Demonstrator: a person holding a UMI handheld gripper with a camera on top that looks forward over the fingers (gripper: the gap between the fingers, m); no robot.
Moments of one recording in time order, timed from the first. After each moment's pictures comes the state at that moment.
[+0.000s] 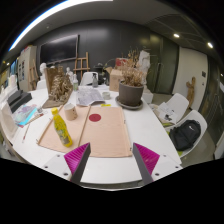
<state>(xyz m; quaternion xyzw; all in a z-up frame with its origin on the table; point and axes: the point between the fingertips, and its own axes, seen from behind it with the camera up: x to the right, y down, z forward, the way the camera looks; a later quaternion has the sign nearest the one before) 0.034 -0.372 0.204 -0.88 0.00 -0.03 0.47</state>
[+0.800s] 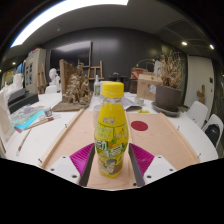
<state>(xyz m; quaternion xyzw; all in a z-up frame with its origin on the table) -0.204 -0.199 0.064 -0.84 -0.02 0.00 0.54</state>
